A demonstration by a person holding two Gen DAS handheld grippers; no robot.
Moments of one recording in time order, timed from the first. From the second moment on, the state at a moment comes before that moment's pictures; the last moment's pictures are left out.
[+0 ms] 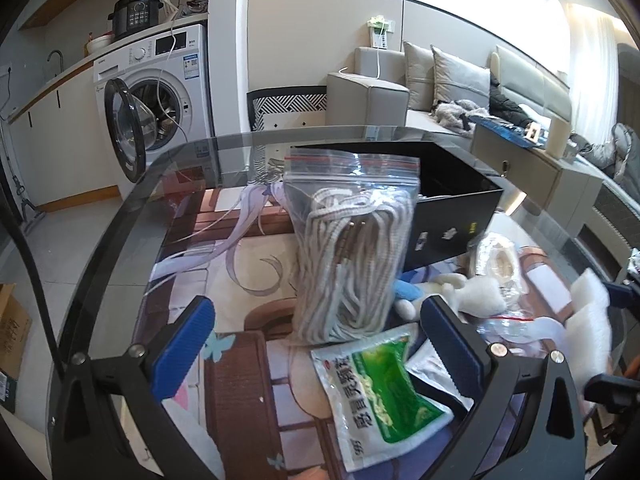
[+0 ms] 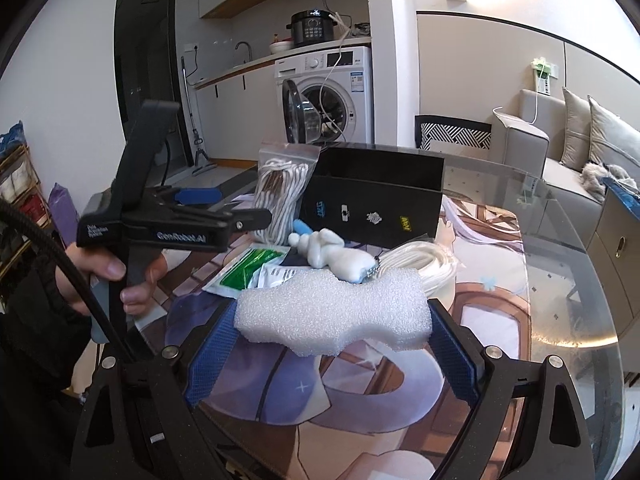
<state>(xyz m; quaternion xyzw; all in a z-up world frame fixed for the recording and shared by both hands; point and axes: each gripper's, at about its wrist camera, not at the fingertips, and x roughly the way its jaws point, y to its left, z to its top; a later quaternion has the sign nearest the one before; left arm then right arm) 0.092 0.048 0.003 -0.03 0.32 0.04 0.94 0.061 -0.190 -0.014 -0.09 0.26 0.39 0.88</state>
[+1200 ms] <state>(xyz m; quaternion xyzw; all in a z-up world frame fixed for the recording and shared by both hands) 0.119 0.050 -0.003 -0.07 0.36 -0.02 0.93 0.076 -0.183 -0.008 -0.09 0.26 0.39 0.88</state>
